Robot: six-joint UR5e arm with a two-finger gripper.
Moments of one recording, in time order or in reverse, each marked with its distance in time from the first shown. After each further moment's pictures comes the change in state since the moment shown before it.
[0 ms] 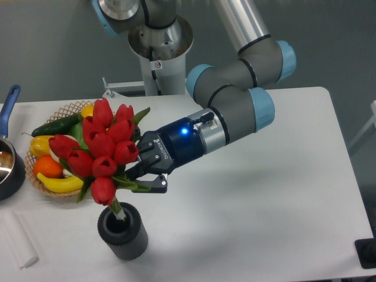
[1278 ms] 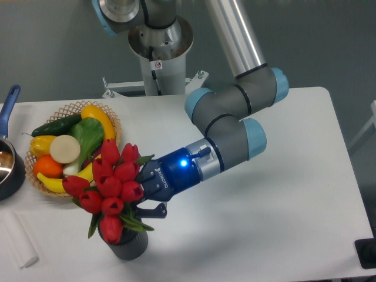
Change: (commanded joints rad) arm -0.017 -0.095 -0.044 0.003 0.044 0.040
